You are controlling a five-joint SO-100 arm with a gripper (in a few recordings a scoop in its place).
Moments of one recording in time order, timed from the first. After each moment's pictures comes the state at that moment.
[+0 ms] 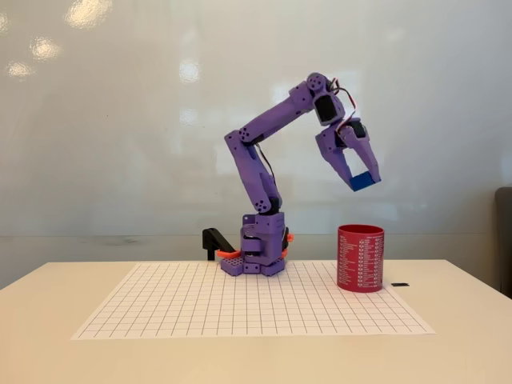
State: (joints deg) arm -71.9 120.1 91.0 97.2 14.8
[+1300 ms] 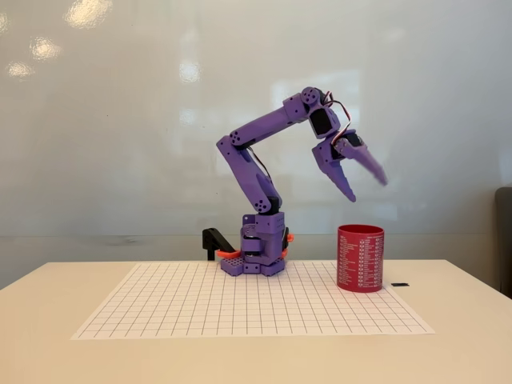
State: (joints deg) arm -68.9 127.4 104.4 88.8 15.2
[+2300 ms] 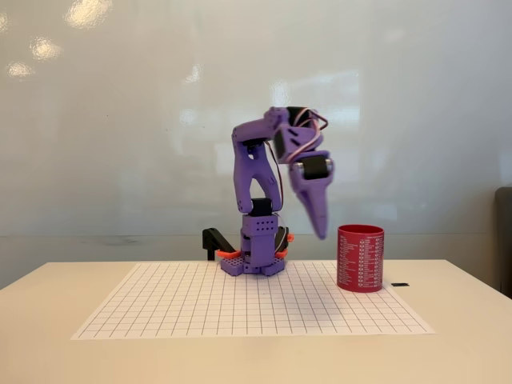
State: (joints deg) arm -21.2 117.6 110.7 64.9 15.4
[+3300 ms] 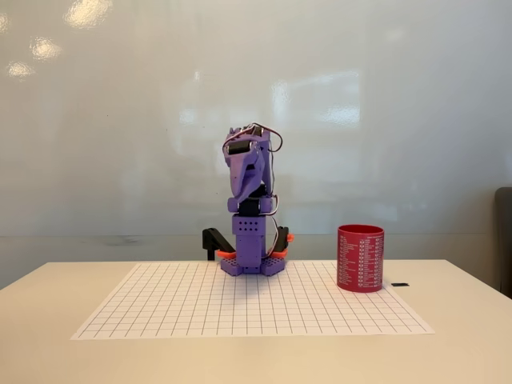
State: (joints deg) arm 0.5 188.7 147.0 69.9 9.8
